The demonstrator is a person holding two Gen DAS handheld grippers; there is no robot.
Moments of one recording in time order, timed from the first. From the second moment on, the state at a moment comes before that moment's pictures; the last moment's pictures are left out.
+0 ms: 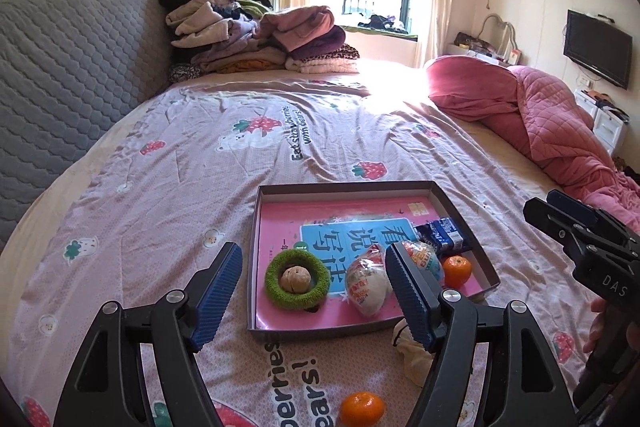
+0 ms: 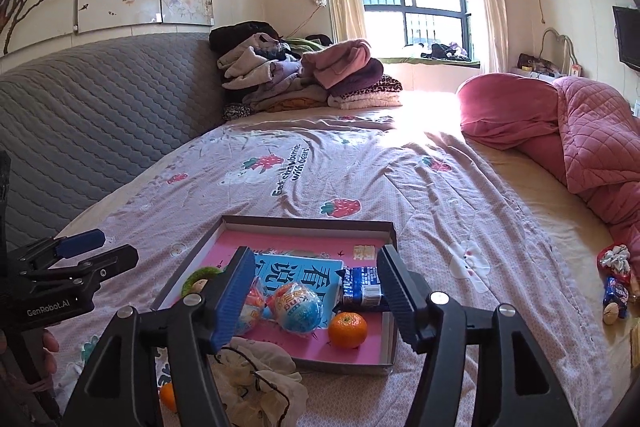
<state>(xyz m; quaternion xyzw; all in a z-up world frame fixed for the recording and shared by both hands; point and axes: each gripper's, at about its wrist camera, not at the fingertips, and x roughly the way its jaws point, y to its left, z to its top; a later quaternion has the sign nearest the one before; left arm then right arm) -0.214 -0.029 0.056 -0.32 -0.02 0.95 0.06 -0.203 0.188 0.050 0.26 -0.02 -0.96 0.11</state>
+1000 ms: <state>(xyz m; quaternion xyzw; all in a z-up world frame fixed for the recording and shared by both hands) -0.160 -0.017 0.013 -0.35 0.01 0.93 0.06 -0.165 0.177 0.026 0.29 -0.01 -0.95 0.13</state>
